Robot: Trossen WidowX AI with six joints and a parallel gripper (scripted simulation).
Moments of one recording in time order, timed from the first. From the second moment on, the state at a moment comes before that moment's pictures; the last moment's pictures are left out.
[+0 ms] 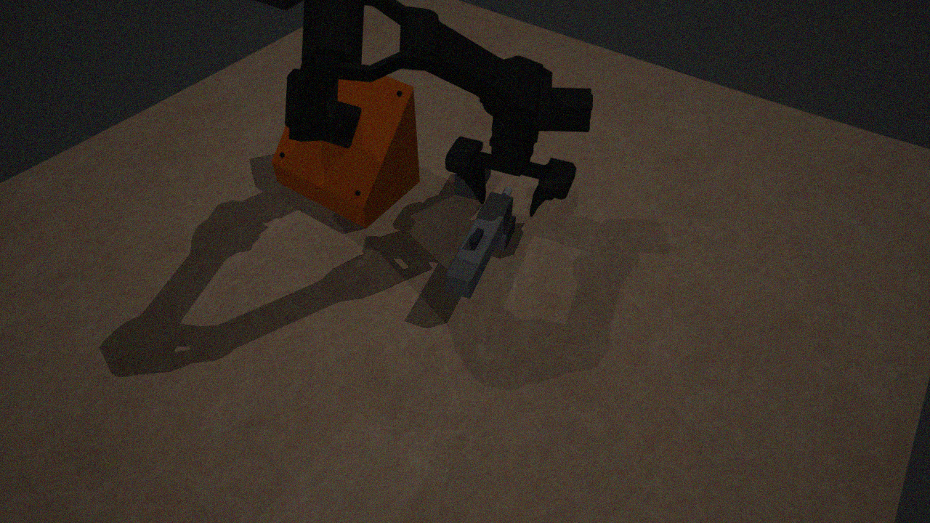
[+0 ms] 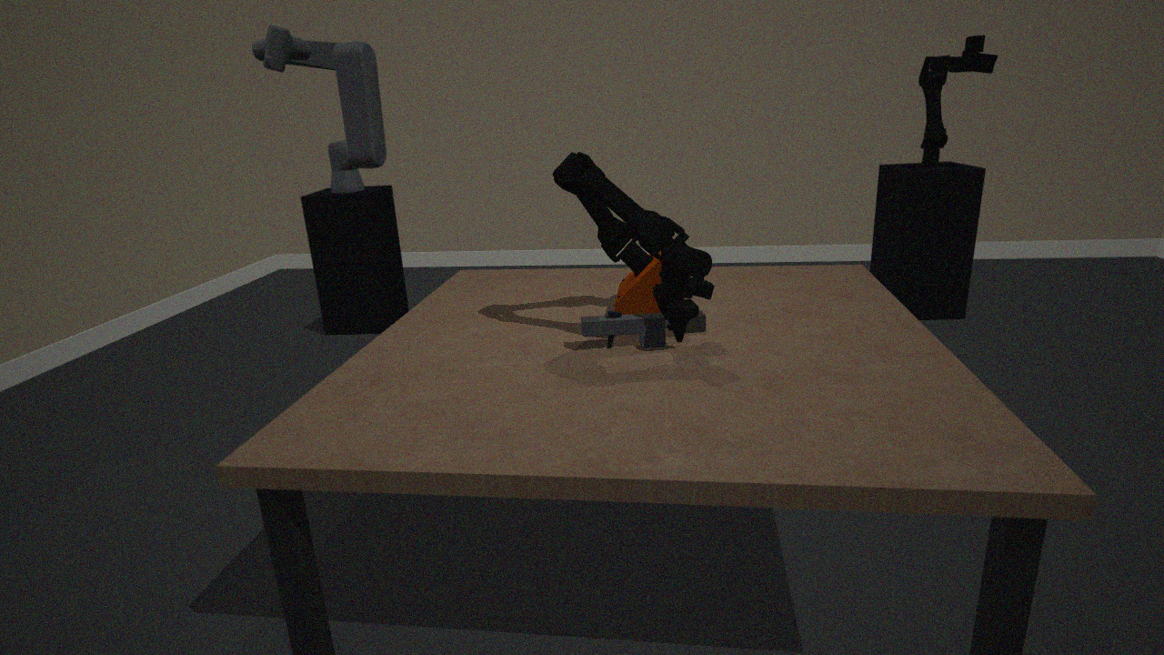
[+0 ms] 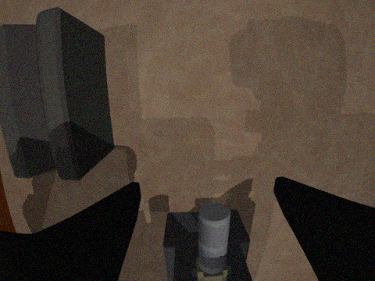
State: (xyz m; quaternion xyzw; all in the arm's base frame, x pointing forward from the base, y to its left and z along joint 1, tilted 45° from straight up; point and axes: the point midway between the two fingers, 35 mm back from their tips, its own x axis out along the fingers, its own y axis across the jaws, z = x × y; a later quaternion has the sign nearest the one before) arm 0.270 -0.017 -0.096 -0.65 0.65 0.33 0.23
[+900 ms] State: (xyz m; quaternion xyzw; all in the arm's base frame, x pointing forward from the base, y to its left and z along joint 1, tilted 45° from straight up) arm 0.267 -0.016 -0.098 -0.65 0.65 0.33 0.22
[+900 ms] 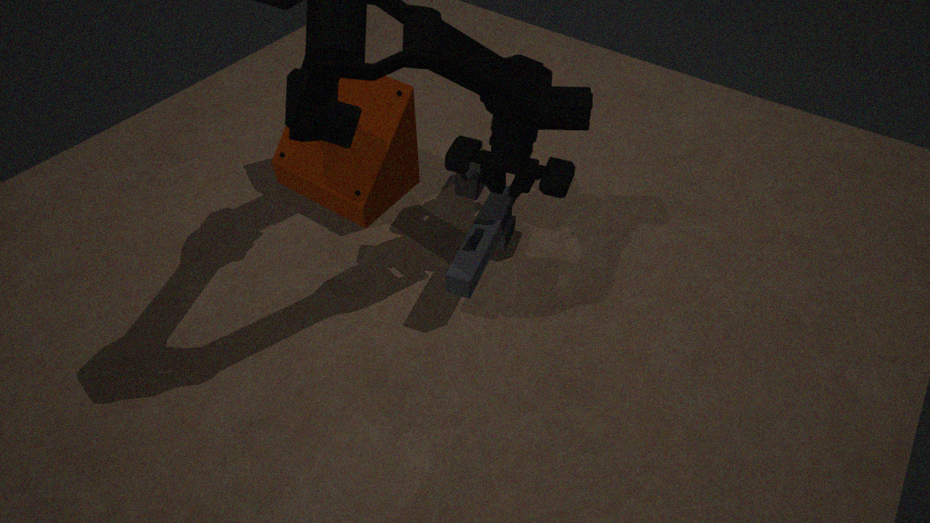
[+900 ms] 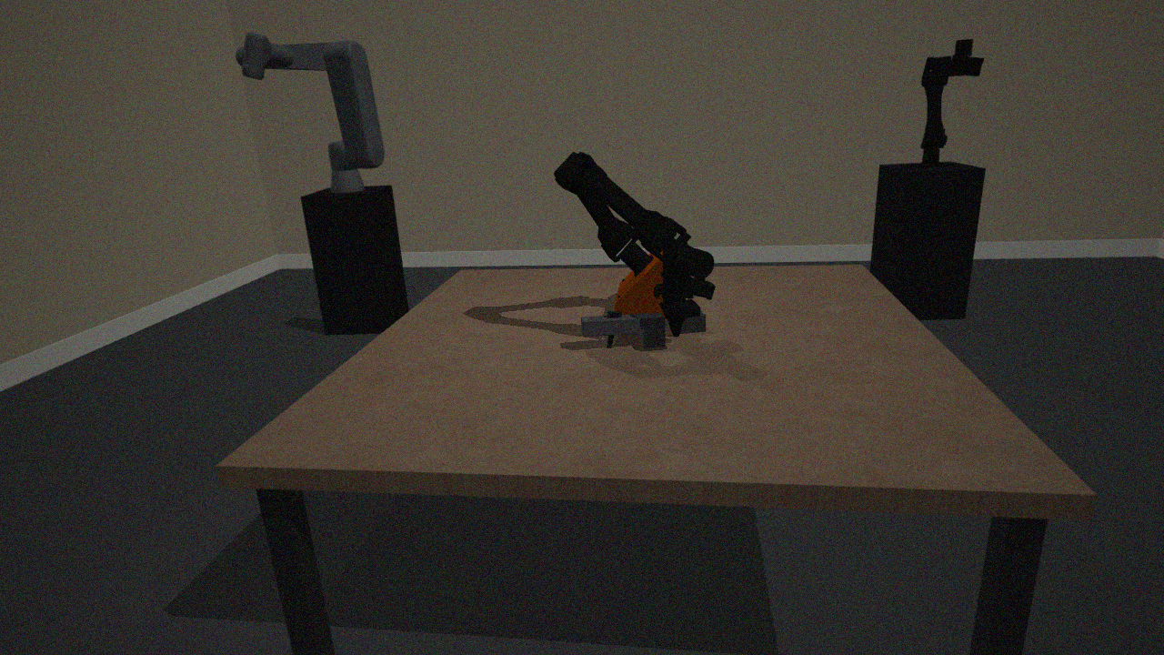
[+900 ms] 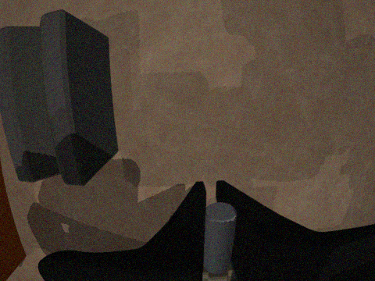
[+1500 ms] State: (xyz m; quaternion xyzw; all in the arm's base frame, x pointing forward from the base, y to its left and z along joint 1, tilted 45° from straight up) arm 0.263 0.001 -0.115 -0.65 0.65 0.34 0.22
